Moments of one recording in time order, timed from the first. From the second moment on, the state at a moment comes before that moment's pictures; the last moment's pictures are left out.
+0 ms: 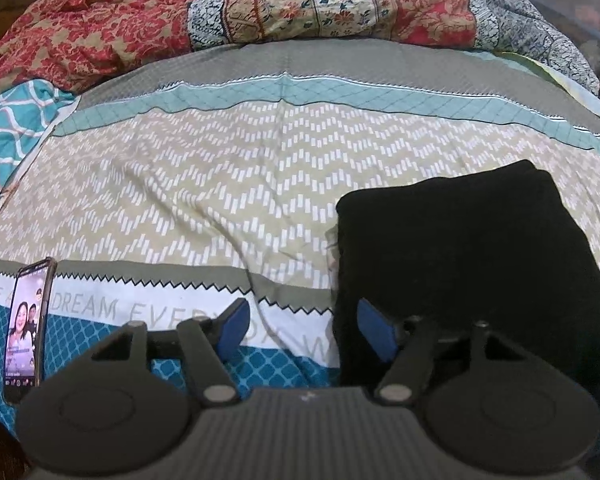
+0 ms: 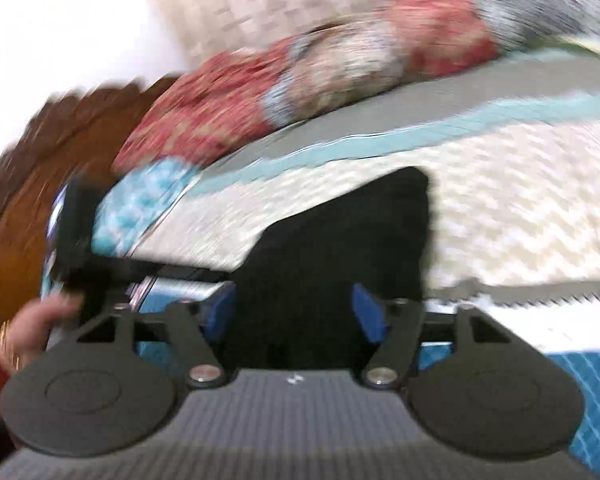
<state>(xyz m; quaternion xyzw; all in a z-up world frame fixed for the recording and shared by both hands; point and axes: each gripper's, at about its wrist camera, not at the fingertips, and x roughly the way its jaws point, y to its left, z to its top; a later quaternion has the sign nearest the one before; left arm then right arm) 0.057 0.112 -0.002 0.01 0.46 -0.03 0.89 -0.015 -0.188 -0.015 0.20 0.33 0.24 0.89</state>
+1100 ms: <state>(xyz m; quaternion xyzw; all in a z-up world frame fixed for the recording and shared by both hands) 0.099 0.109 -0.008 -0.26 0.45 -0.29 0.81 0.058 -0.194 -0.029 0.29 0.40 0.31 0.81</state>
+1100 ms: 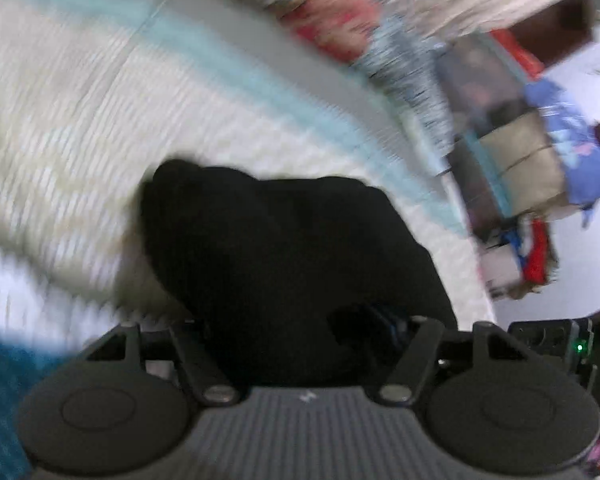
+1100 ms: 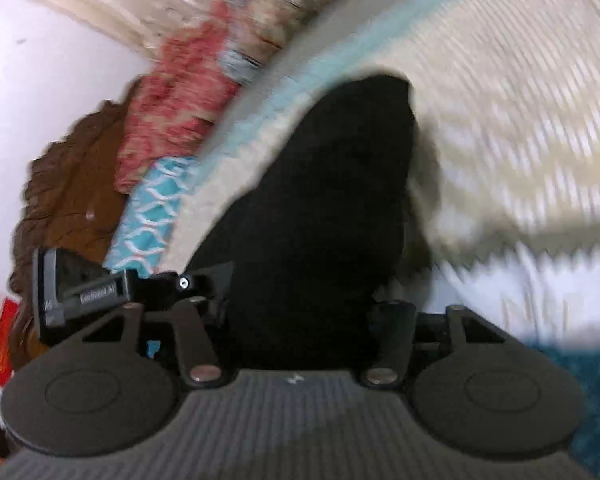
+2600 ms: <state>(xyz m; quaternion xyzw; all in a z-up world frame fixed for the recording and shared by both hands) 0.062 0.026 0.020 0.01 0.41 -0.05 0.91 0.005 -0.151 -0.009 0.16 0.37 0.11 0.91</state>
